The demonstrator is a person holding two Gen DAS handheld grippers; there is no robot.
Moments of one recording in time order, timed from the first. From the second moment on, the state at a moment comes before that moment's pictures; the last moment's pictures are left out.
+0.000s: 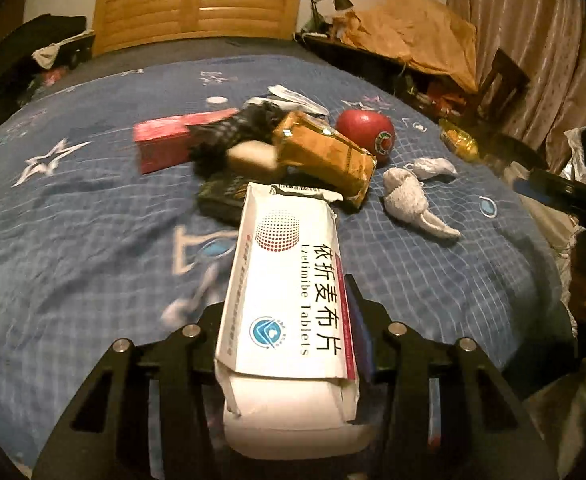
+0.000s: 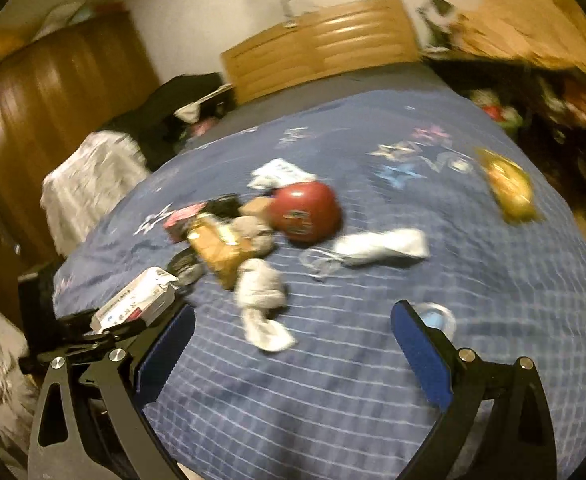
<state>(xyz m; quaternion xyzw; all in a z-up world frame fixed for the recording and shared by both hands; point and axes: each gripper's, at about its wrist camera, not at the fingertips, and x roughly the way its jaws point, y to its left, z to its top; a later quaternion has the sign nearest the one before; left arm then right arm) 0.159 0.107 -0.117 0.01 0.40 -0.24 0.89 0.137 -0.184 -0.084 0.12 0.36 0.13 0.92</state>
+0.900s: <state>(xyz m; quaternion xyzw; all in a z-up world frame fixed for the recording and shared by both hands) 0.227 0.202 -0.149 -0.05 0.41 -0.04 0.91 0.269 0.039 -0.155 -0.15 0.42 0.27 0.85</state>
